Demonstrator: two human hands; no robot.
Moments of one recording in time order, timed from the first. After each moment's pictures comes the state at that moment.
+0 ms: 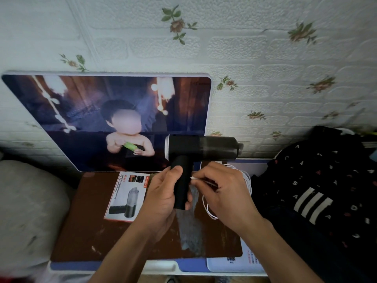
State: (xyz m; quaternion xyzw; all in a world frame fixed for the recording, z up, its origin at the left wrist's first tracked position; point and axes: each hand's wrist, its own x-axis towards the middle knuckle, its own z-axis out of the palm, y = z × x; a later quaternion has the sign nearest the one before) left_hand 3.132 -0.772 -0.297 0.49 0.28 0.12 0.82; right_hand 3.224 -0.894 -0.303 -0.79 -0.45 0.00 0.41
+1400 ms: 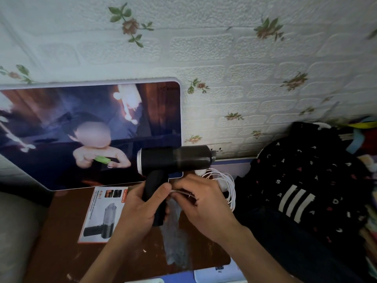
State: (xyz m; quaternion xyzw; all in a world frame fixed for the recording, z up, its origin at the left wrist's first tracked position) left_hand 3.153 -0.772 -0.308 0.60 0.32 0.08 0.72; right_hand 3.245 -0.898 -0.328 -0.79 -0.44 0.08 0.43
